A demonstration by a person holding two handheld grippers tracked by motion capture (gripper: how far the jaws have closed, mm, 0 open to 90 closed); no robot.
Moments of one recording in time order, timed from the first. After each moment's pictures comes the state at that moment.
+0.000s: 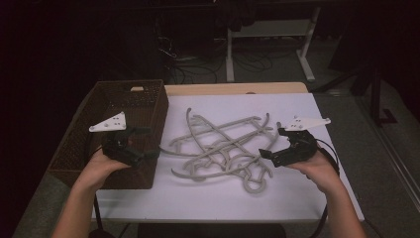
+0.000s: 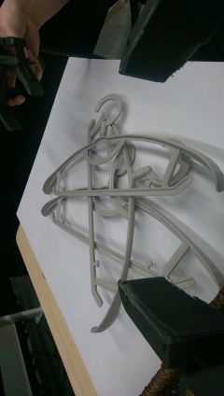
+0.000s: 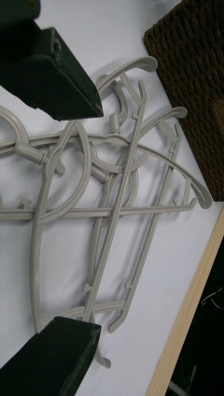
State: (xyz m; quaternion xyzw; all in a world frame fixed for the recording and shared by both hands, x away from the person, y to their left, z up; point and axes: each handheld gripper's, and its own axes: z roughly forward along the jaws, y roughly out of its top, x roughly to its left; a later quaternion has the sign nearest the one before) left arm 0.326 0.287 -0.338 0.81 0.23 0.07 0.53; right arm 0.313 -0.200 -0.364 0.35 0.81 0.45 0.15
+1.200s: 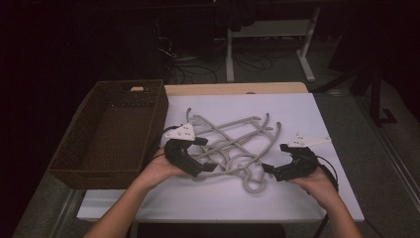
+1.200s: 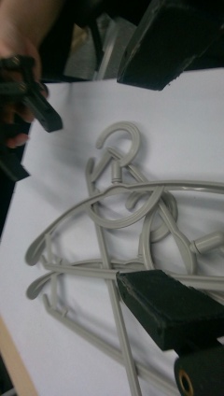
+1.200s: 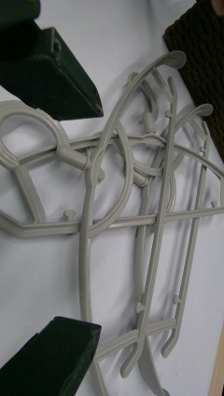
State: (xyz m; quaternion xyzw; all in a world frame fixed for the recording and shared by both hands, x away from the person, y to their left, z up) left arm 0.332 0.138 -0.381 0.87 0.15 0.01 0.48; right arm 0.296 -0.211 -0.412 0.37 0.80 0.46 0.12
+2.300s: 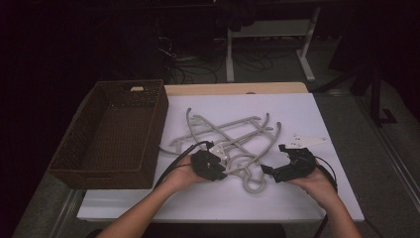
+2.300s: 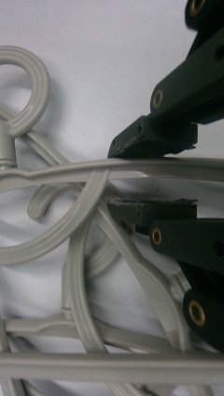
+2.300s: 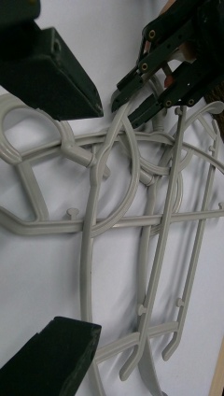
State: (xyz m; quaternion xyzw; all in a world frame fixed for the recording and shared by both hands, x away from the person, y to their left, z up) left arm 0.339 0.082 -0.437 0.95 0.12 0.01 0.28; right arm 0.297 -0.208 -0.415 0.36 0.81 0.45 0.13
